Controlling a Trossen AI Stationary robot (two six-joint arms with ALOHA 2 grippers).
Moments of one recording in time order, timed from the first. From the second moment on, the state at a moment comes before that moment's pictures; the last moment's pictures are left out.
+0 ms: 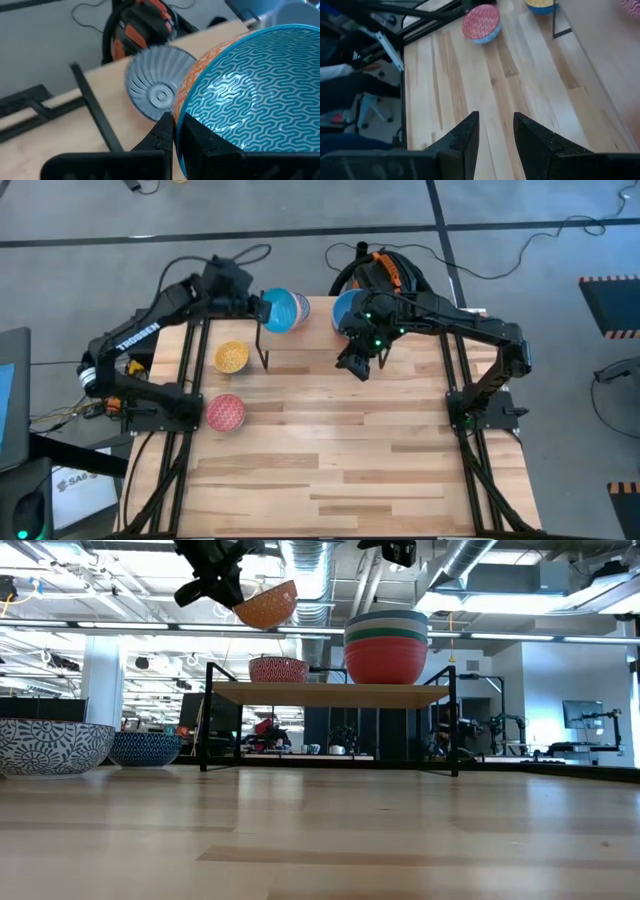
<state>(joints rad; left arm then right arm) 0.64 1.27 1.39 -0.76 -0.08 -0.45 -0.18 1.63 1.87 -1.04 -0.29 0.28</state>
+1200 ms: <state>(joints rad) 0.85 1.85 1.99 -1.21 0.15 -0.18 -0.17 1.63 1.87 -1.04 -0.18 0.33</state>
